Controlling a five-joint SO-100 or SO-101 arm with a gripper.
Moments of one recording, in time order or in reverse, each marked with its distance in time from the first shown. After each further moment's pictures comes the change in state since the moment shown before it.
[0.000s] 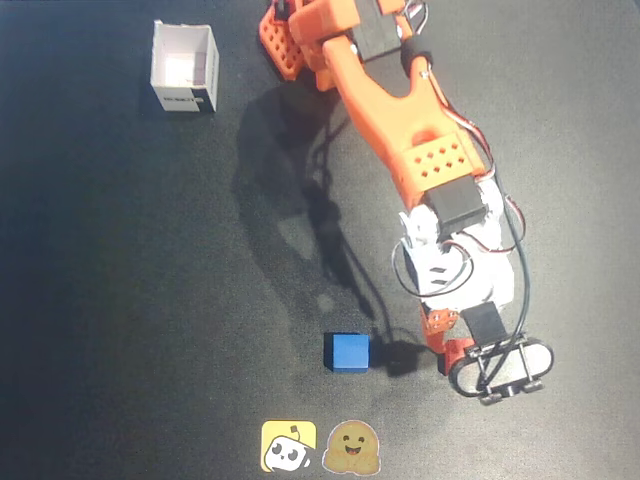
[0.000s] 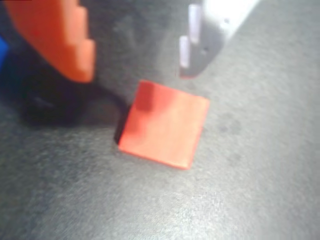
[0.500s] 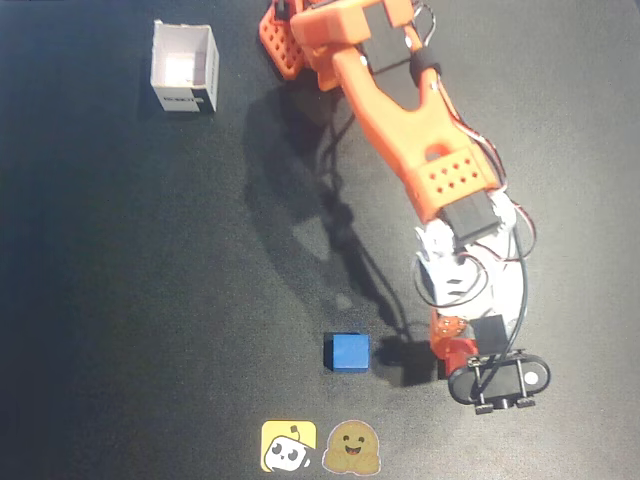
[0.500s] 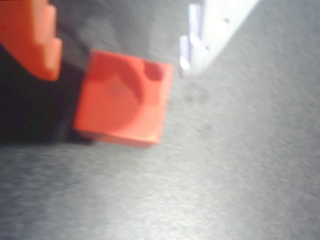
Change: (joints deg) arm -2.5 -4.9 -0.2 -5.9 11.1
